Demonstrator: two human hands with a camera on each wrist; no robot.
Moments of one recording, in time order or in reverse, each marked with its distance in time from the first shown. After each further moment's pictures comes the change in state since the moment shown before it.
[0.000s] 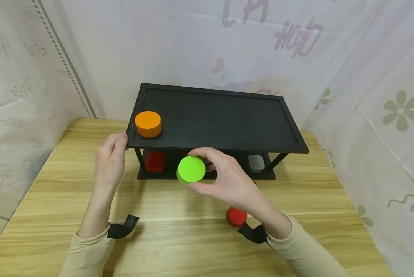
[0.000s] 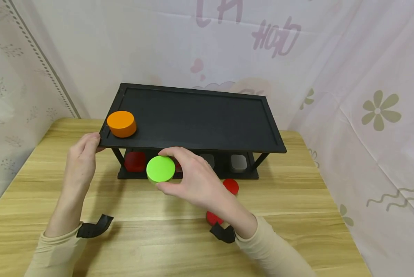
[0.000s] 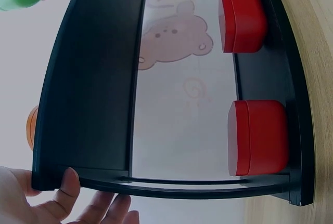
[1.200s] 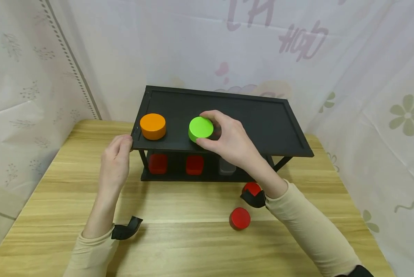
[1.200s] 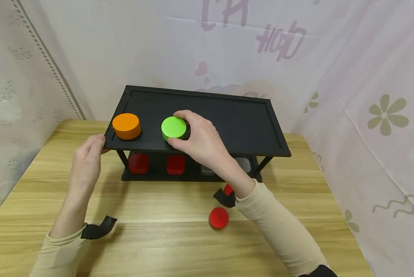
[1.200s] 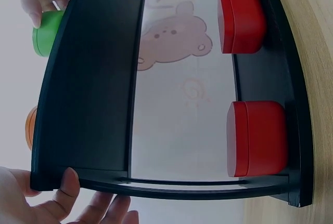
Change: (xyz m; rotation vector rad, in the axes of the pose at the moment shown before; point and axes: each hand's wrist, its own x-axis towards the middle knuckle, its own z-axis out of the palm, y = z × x) left_hand 0.000 -0.002 -0.001 -0.010 0.004 0.002; right_hand 0.068 0.019 -0.033 -0.109 0.120 0.063
